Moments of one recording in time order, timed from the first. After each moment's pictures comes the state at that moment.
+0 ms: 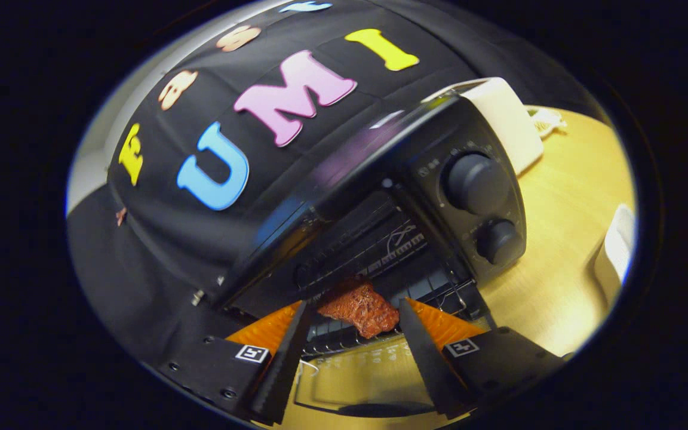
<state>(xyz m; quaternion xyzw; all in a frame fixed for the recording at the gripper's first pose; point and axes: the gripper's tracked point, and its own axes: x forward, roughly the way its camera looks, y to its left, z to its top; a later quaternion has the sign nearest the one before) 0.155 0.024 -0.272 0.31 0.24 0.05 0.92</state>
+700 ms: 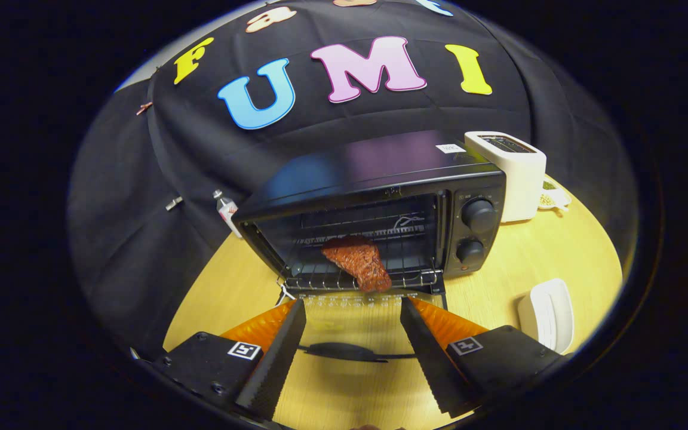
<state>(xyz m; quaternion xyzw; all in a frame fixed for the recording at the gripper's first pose) 0.065 0.030 -0.244 0.10 0.32 0.08 0.94</state>
